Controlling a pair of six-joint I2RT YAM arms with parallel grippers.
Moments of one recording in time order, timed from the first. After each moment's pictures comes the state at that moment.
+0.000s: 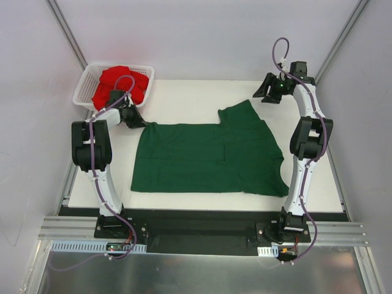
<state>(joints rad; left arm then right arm) 0.07 2.03 1.37 -0.29 0.39 -0.47 -0.08 2.37 2.22 -0.77 -0.63 0.22</state>
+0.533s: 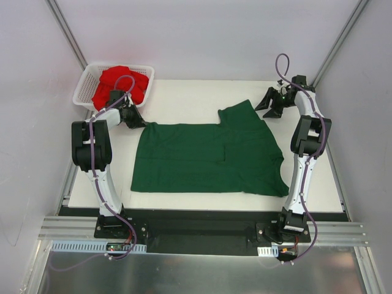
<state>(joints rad) 0.07 2.03 1.37 -0.29 0.39 -0.47 -0.14 2.52 2.24 -0.88 -0.69 0.19</state>
